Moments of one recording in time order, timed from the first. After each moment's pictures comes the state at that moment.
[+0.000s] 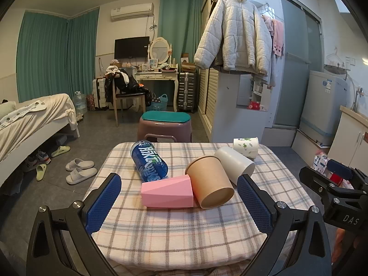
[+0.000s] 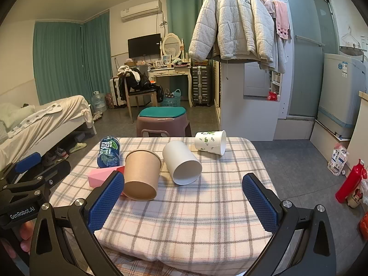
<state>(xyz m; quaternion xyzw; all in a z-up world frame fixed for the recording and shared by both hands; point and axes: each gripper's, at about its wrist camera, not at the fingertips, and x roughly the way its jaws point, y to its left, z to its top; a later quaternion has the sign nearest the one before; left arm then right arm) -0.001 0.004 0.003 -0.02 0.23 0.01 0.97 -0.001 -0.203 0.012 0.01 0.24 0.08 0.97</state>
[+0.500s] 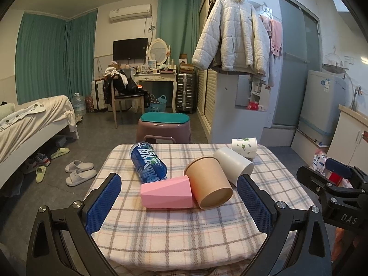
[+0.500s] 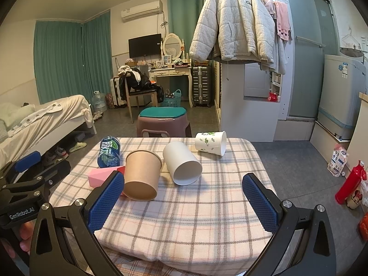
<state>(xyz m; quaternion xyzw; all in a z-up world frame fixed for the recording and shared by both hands) -0.002 0.008 0.005 -0.02 0.23 0.00 0.97 -0.001 -0.203 0.012 0.01 0.24 0.08 0.97</state>
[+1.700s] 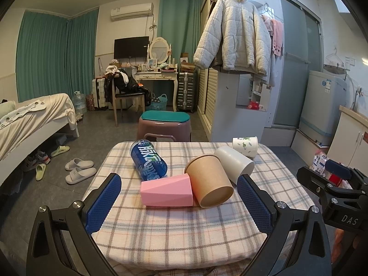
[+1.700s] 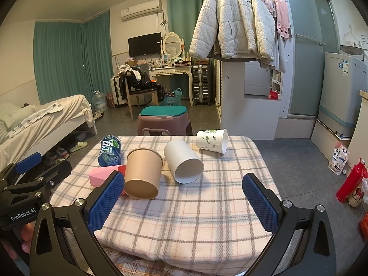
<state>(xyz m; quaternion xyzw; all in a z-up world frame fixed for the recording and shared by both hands) -0.003 0.010 0.007 -0.02 0.23 0.00 0.97 0.000 -0.202 0.011 0.02 0.25 0.08 0.97</state>
